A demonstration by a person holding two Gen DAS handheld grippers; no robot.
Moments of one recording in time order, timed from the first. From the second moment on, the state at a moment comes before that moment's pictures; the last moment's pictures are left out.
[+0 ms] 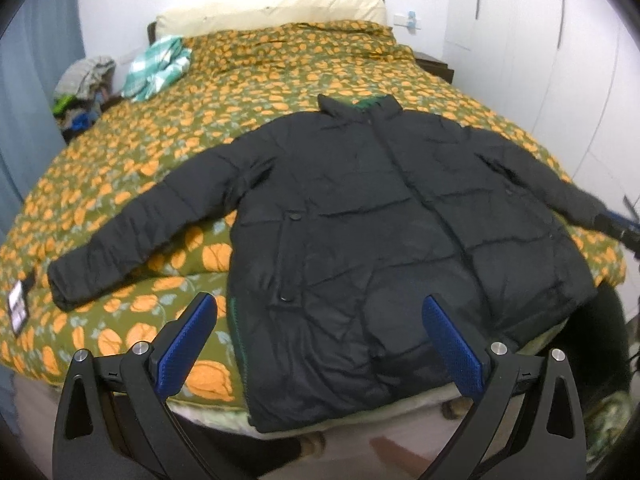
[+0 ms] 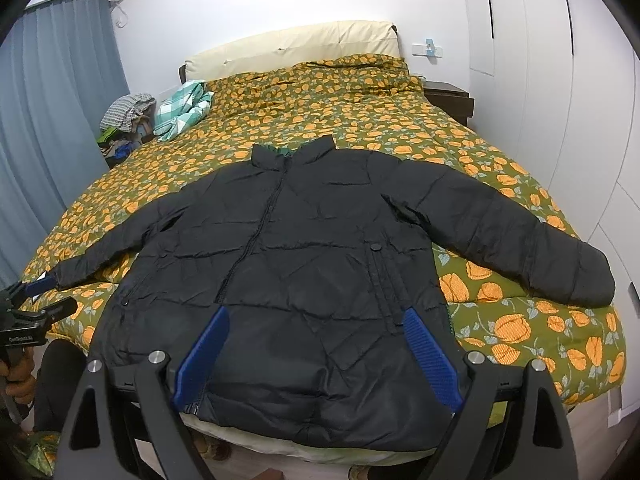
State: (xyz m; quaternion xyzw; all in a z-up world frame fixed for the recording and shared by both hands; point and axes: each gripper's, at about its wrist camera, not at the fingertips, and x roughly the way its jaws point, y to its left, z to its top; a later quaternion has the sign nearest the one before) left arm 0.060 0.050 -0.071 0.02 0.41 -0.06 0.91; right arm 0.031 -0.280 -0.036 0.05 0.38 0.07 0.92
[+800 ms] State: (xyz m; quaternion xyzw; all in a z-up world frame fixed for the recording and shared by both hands) left arm 0.066 0.073 -0.053 -0.02 0.40 -0.03 0.92; right arm 0.035 -0.279 -0.036 0.03 0.37 0.05 0.93
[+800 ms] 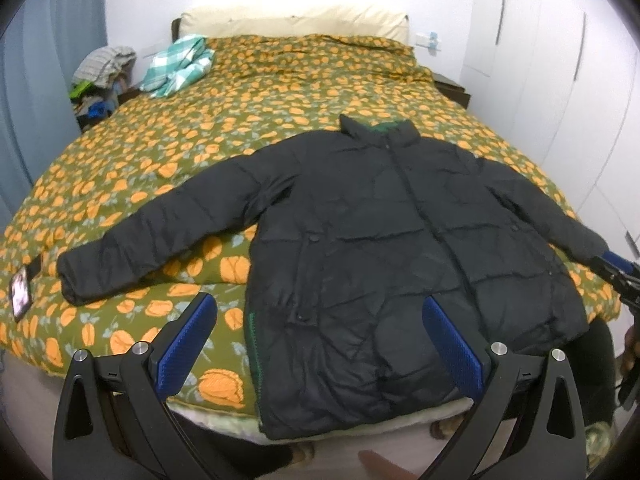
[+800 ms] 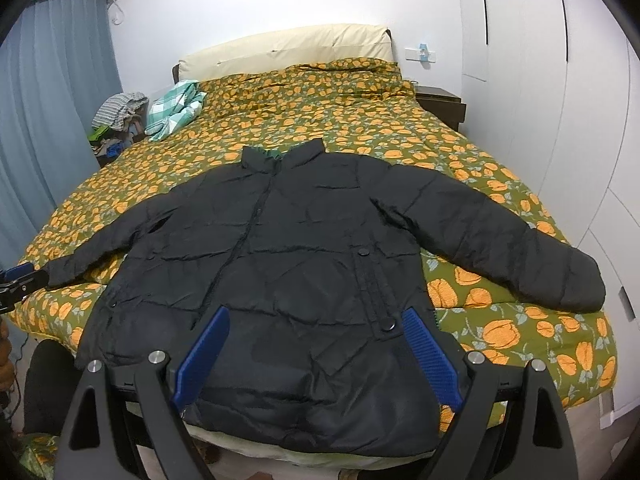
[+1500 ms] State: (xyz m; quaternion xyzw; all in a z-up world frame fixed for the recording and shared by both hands) left arm 0.068 0.078 -0.060 -0.03 0.42 -0.01 0.91; right arm 0.039 -0.279 -0.038 0.03 0.38 0.04 0.92
